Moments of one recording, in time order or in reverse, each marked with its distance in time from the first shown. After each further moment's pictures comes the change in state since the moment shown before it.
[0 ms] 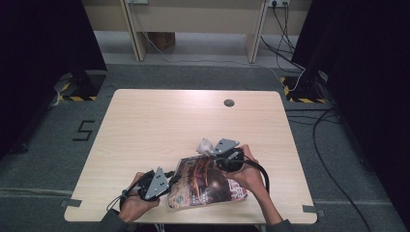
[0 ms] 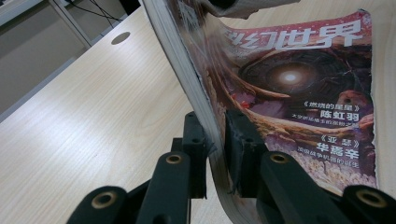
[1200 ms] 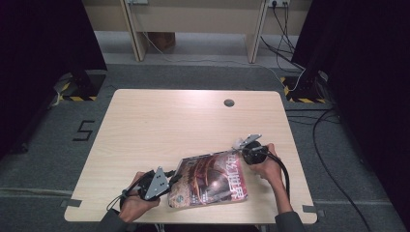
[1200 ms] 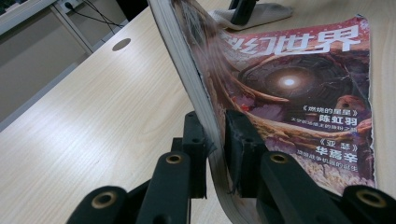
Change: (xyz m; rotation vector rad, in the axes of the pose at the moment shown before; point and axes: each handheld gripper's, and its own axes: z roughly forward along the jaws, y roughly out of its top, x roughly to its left) left arm 0.000 0.001 -0.001 -0.012 -0.004 0.006; right arm -0.073 -0.083 0.028 0.266 -0.123 0.205
